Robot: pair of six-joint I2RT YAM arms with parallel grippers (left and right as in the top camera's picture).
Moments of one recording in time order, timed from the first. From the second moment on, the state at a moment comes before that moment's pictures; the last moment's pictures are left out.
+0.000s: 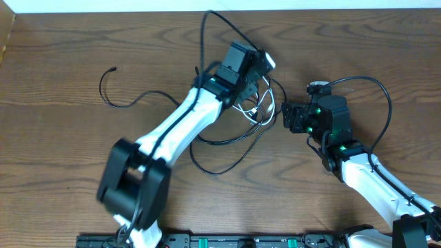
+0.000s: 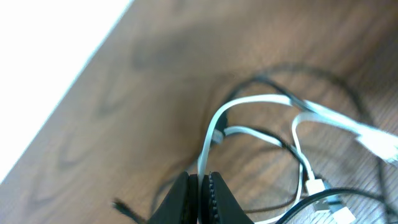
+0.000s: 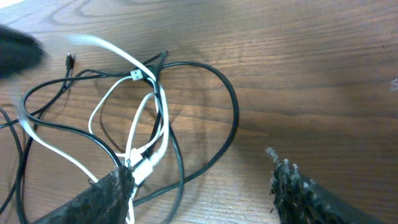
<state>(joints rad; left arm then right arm) -0.55 1.87 1.43 -0.39 -0.06 0.47 0.27 1.39 0.59 0.17 -0.11 0.37</state>
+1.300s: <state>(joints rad) -0.49 1.28 1.43 -0.50 -0.52 0.06 0.28 1.39 0.59 0.54 -0.53 0.17</state>
